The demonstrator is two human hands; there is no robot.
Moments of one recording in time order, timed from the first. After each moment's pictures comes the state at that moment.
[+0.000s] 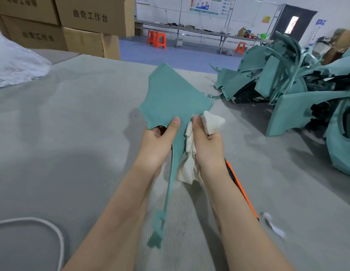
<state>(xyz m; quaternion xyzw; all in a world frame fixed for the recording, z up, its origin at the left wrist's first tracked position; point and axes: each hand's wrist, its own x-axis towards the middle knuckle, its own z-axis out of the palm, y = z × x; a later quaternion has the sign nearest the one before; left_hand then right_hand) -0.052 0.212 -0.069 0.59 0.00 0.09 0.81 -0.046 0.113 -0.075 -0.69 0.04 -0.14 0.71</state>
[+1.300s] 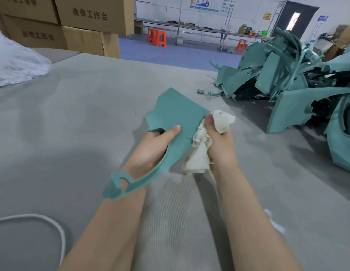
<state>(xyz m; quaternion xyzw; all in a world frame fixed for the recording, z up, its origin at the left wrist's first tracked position) -0.048 0.221 -0.077 0.59 -0.01 -0.04 0.81 -0.039 0.091 -0.075 -0.68 0.07 -0.12 0.72</state>
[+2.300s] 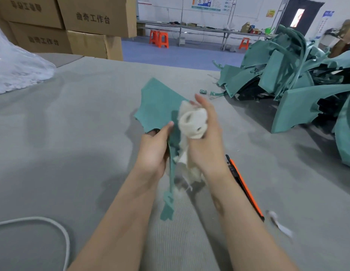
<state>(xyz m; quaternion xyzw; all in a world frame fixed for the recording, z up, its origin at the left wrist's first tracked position) -0.048 0.213 -0.078 0.47 0.03 0.04 0.88 -0.057 0.117 -0.066 -0.75 -0.14 -0.21 0.61</state>
